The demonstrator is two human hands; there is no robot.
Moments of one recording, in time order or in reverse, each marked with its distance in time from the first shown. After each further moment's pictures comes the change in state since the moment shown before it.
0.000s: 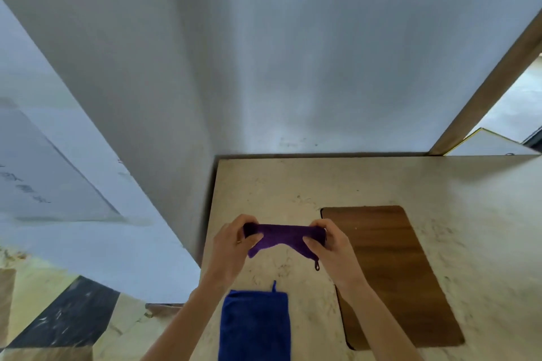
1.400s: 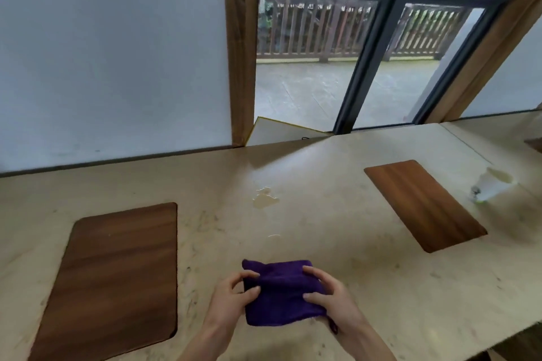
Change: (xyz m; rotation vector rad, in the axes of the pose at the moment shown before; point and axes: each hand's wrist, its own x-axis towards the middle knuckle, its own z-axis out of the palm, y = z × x) left_hand -0.134 0.250 0.601 -0.585 -0.333 -0.434; right_hand -0.170 0.236 -0.597 0.448 0.180 0.362
